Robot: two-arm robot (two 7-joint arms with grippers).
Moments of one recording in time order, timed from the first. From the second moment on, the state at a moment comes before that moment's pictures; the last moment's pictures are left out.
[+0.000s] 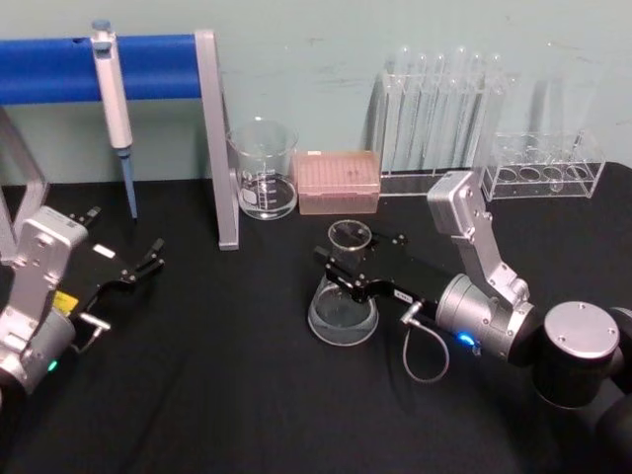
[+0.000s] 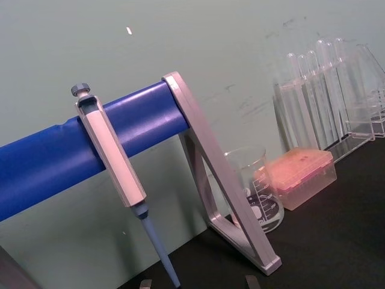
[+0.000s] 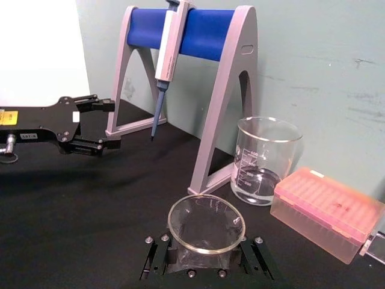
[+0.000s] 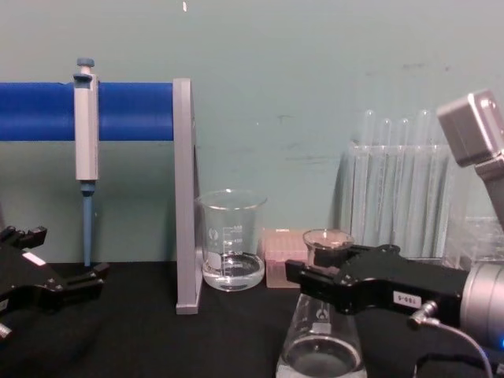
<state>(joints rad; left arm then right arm) -0.20 0.60 0.45 -1.41 -0.25 -0.12 0.03 0.35 0.32 -0.47 -1.30 0.31 -0.03 0.50</state>
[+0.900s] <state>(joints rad) -0.20 0.60 0.45 -1.41 -0.25 -0.12 0.03 0.29 0.35 -0.37 -1.57 0.31 0.12 0.34</state>
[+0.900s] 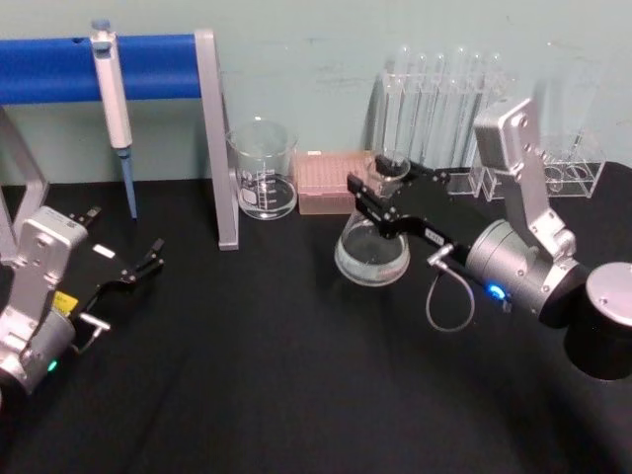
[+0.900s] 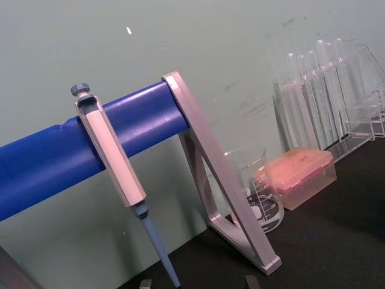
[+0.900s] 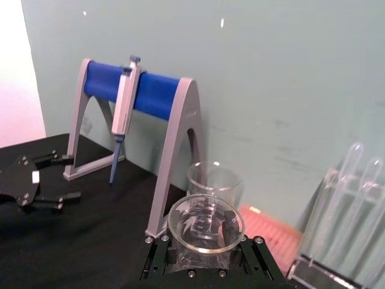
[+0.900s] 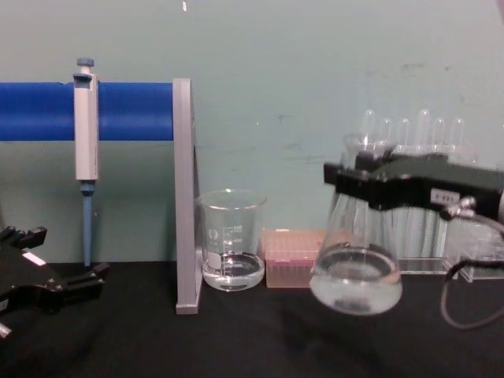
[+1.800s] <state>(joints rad) -0.20 0.60 0.45 -1.41 -0.25 -0.12 0.03 0.26 0.37 -0.32 -1.66 0.28 0.15 0.32</state>
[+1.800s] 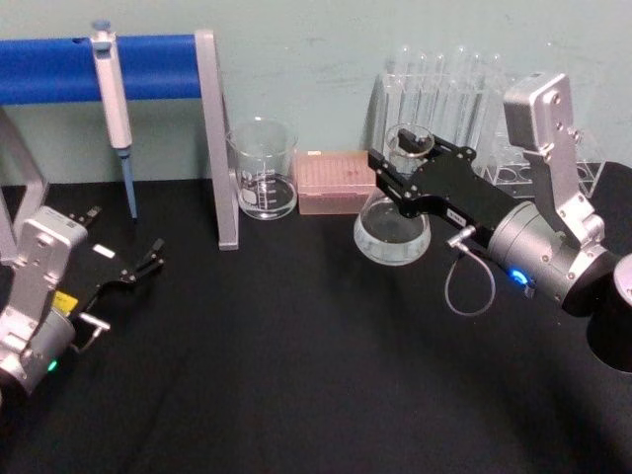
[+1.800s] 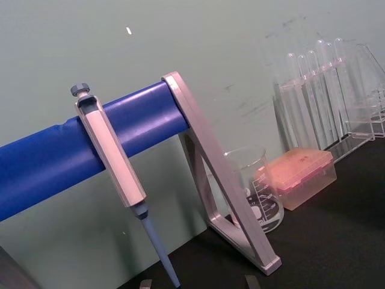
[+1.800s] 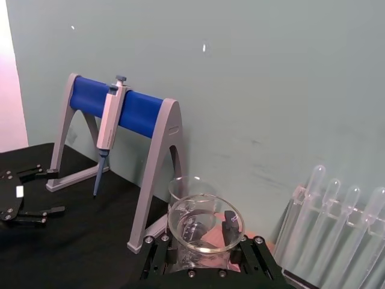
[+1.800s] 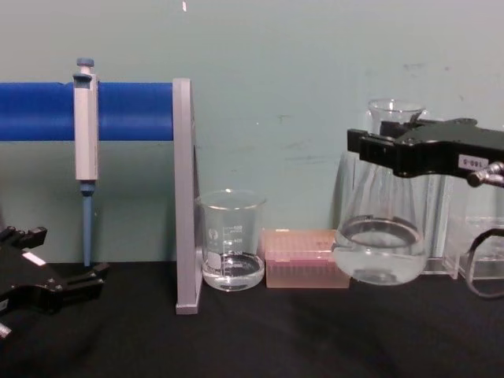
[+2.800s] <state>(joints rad) -0.20 0.60 0.45 -1.41 -0.25 -0.12 0.03 0.22 0.42 -0.45 -1.74 0.37 0.13 0.47</state>
